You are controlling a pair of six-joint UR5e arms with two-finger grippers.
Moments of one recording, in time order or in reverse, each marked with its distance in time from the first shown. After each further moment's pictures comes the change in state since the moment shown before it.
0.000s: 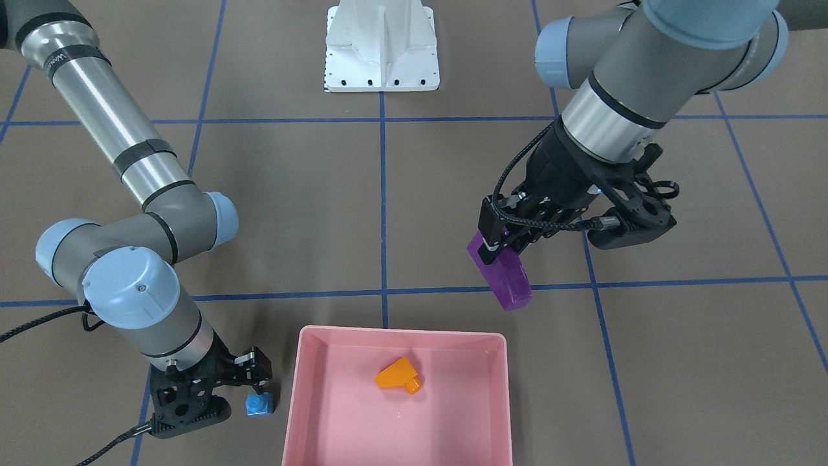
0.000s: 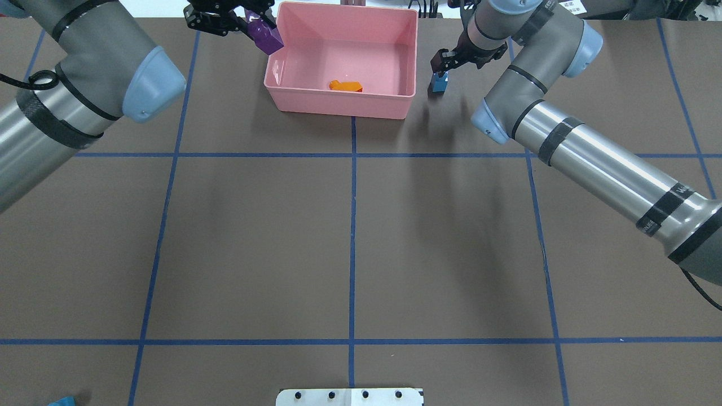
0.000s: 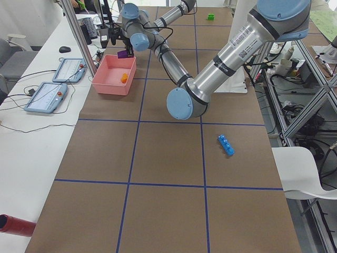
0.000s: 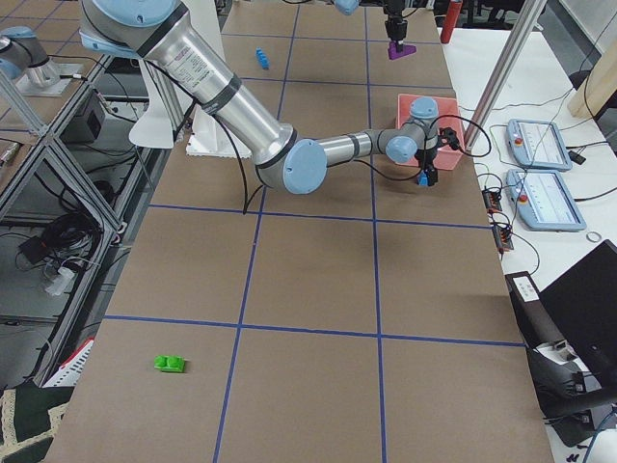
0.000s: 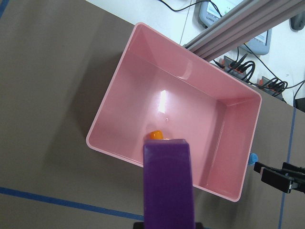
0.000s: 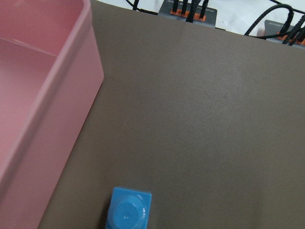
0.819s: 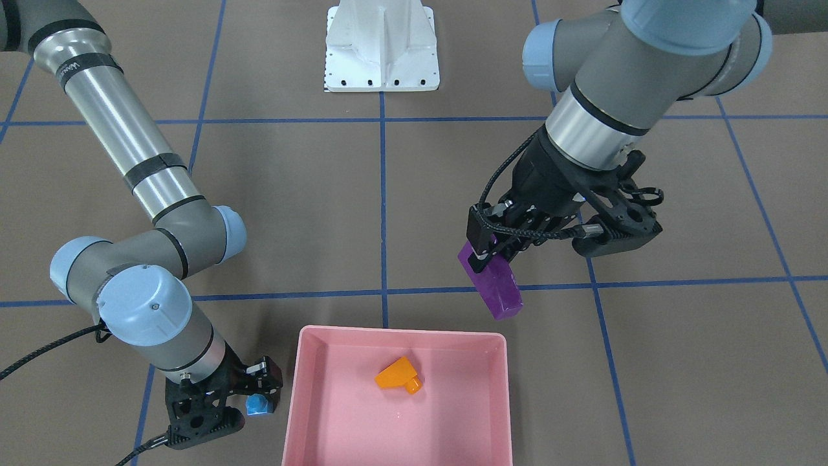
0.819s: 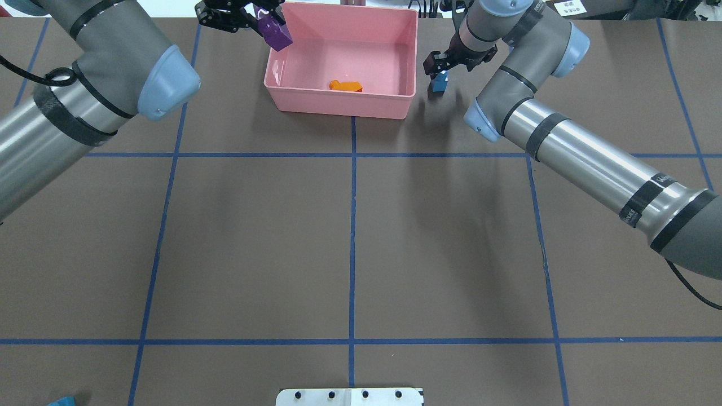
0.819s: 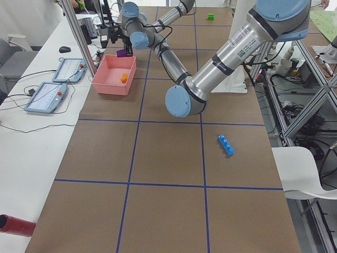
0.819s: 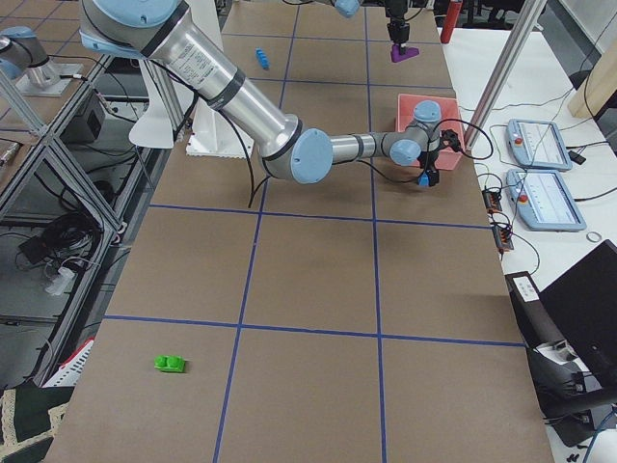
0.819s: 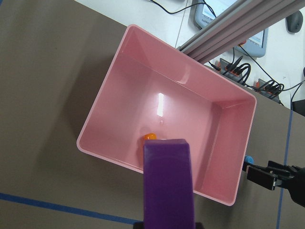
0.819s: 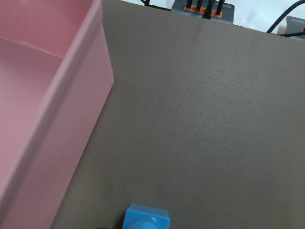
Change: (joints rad) left arm 0.016 -0.035 0.038 0.000 0.040 -0.001; right arm -0.007 0.072 -0.150 0.087 0.012 0.003
